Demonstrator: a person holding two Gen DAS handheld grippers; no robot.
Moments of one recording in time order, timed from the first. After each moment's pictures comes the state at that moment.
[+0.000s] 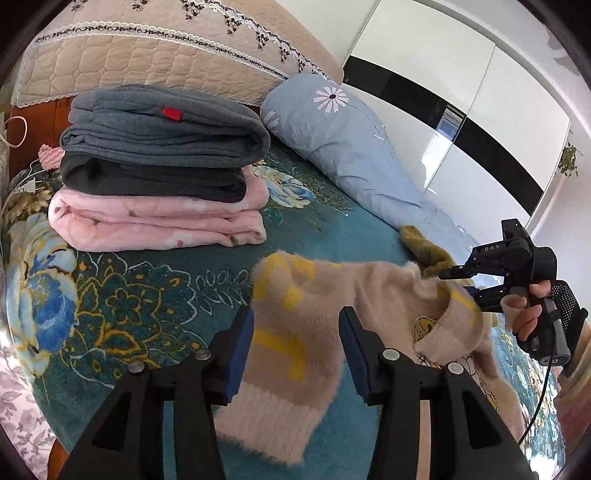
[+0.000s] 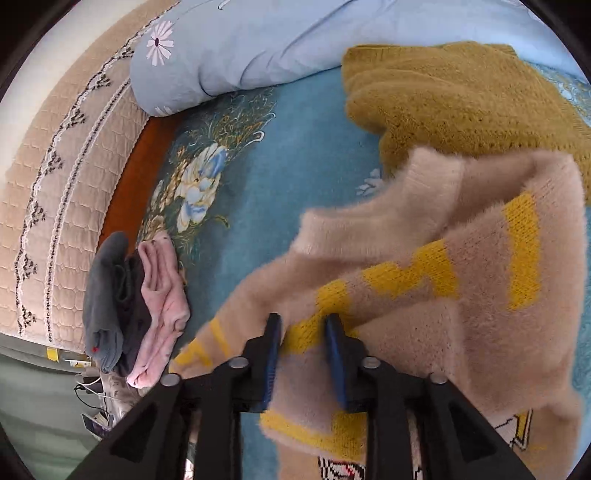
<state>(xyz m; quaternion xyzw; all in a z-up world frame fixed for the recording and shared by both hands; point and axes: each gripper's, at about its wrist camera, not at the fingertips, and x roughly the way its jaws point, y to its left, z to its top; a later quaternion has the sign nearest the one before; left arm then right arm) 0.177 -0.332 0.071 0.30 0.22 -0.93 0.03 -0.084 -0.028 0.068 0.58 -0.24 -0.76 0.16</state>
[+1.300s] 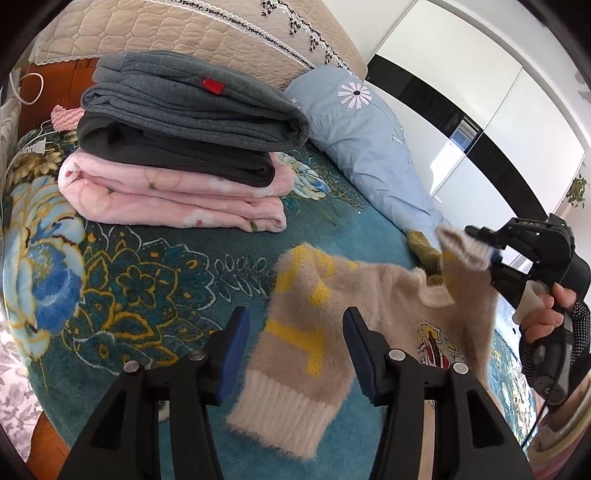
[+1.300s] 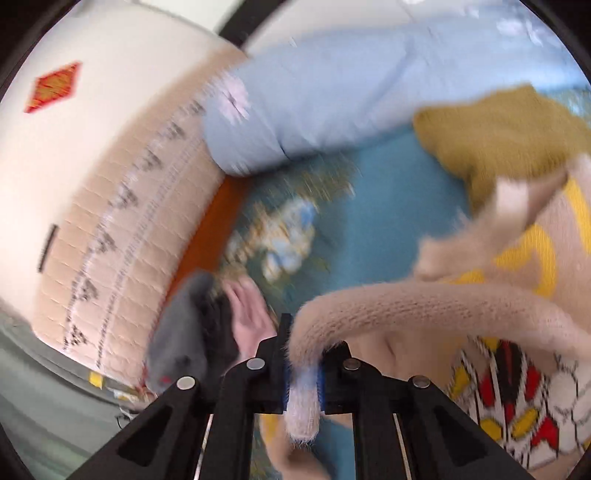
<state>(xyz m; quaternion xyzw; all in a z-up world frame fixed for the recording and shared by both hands) 0.179 -0.358 0.058 0.32 0.28 -0.91 0.03 -0.030 -0.066 0.123 0.40 -0.33 -0.83 0.21</state>
